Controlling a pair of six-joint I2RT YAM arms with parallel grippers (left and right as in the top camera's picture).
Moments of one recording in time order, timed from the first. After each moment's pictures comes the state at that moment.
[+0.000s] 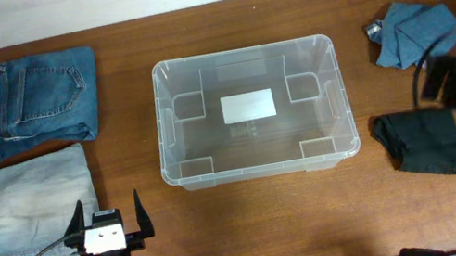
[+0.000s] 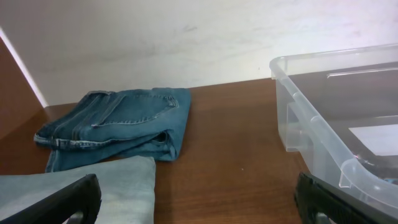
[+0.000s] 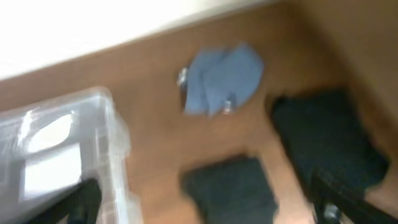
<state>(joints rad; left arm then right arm) 0.07 0.01 0.01 -0.08 0.03 0.14 -0.34 1.11 1.50 -1.10 -0.04 0.03</state>
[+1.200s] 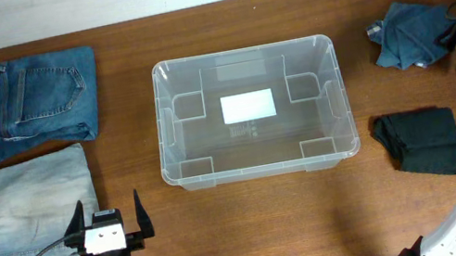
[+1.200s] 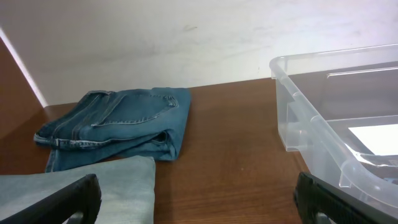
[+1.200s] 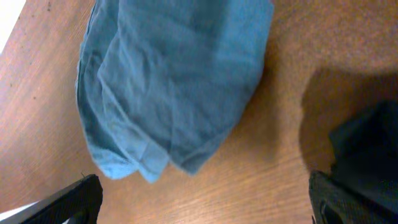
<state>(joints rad) 0.07 0.01 0.01 -0.08 0.03 0.14 -0.70 2.20 1.77 -0.78 -0.52 0.03</state>
